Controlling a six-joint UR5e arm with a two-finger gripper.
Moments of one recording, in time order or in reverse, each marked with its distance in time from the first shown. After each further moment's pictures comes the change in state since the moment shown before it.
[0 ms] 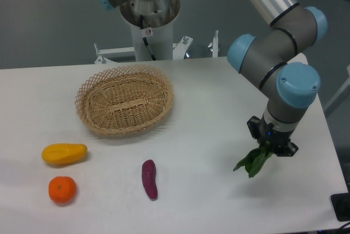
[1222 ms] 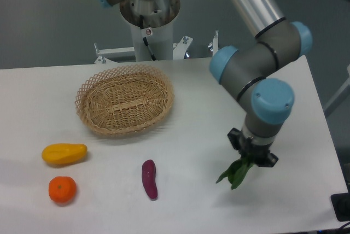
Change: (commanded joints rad) arm -0.147 -0.032 -0.020 0.009 0.052 -0.218
